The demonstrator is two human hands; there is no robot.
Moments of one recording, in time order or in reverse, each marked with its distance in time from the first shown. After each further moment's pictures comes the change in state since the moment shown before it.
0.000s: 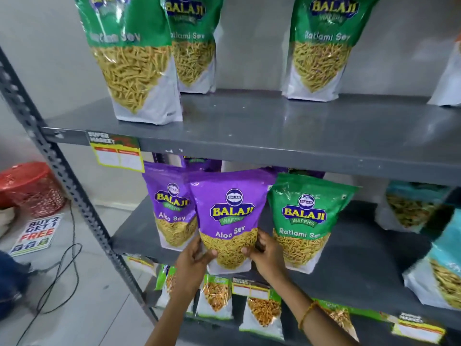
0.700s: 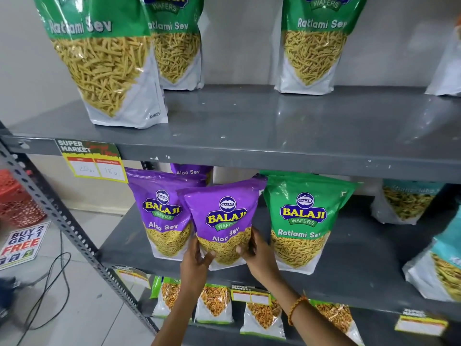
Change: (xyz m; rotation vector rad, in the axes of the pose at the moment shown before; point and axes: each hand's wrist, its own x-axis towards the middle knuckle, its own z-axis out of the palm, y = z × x) left_hand 0.031 -0.014 0.011 0.168 0.031 0.001; right_hand 0.032 0.036 0.022 -0.096 -0.058 -0.019
